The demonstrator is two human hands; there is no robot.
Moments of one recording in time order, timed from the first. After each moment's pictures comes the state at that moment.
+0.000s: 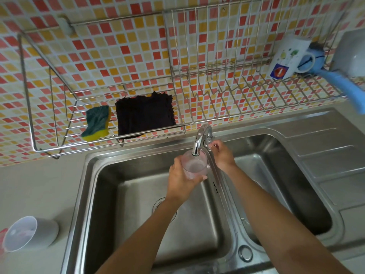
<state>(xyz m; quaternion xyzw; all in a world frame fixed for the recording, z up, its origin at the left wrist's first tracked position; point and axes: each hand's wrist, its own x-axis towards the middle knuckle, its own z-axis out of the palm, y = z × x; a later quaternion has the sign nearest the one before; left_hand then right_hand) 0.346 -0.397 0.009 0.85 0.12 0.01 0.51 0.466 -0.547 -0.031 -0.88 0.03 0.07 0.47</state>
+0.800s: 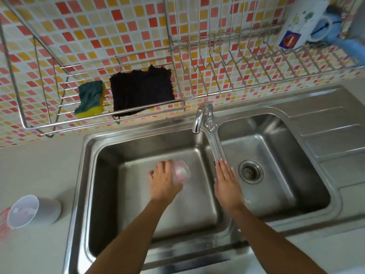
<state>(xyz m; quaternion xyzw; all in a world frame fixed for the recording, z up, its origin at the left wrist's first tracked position) 0.298 -0.348 -0.068 0.99 0.09 -0.02 0.09 0.316 -0.572 -0.118 -0.99 -0.11 0.01 0.12</state>
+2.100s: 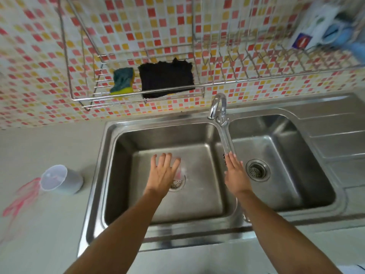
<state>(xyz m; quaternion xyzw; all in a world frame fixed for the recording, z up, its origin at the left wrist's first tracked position) 0.247 -0.320 -0.029 0.98 -0.07 0.04 -0.15 0.313 -0.580 -0.106 -0.98 -0.12 0.07 0.16</state>
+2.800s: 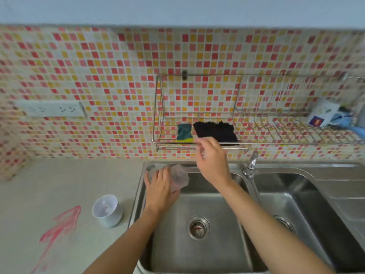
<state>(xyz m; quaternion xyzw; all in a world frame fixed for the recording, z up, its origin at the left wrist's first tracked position) 0.232 -0.187 0.060 0.97 0.10 0.21 0.07 0.308 -0.346 0.163 -0.84 -0.29 -0.26 0.38</state>
